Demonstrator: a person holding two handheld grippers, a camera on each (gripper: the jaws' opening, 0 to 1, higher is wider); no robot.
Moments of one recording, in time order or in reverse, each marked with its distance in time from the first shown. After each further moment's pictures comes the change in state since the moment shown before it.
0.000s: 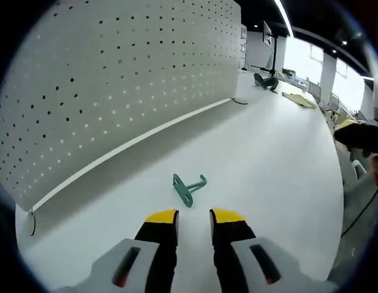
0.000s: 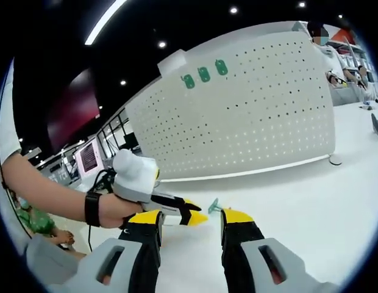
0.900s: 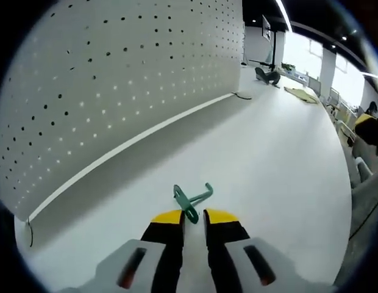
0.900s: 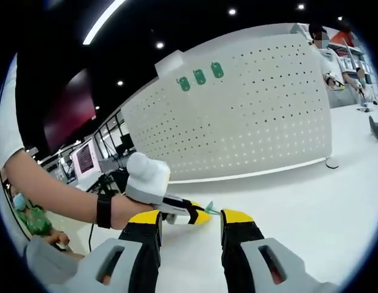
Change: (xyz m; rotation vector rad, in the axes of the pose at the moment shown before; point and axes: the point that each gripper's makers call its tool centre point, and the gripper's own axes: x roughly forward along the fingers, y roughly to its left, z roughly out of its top) left arm 0.026 0.006 0.005 0.020 0.035 0.001; right arm 0.002 -0.006 0.006 -0.002 -0.002 -0.020
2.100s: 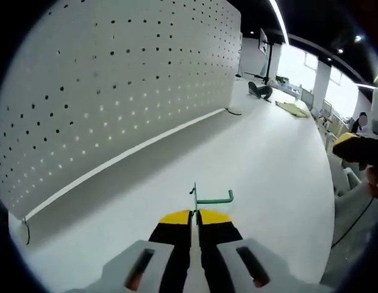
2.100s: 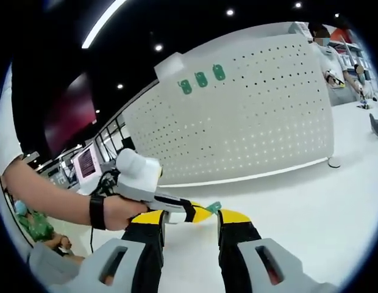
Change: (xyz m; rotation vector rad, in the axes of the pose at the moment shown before) left arm -0.026 -0.012 0.018 -0.043 -0.074 -0.079; right arm 0.001 0.006 0.006 0.011 -0.009 0.002
